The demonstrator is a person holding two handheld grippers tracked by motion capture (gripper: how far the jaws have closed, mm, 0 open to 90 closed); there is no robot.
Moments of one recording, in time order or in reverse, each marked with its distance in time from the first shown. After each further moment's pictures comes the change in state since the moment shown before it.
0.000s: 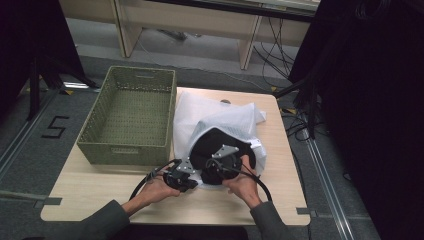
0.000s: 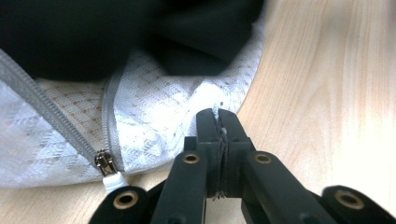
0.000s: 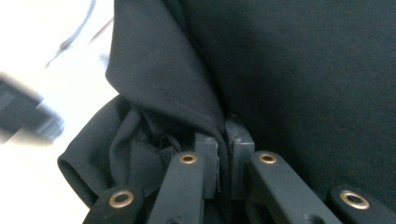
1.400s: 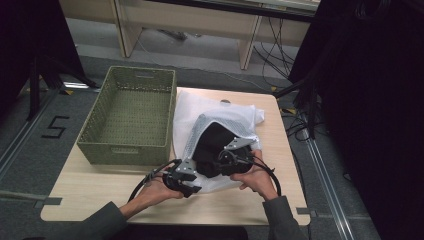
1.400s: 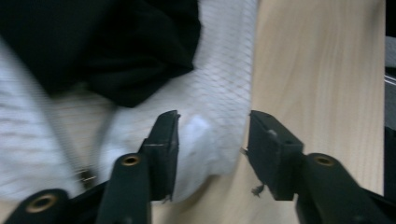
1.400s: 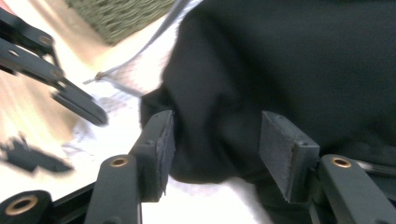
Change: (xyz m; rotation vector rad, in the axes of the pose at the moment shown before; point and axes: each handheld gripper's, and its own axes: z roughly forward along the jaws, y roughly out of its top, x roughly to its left) left arm -0.016 0.008 -0.005 -0.033 0.002 0.004; right arm -0.024 0.002 -0.031 -0.085 0.168 0.092
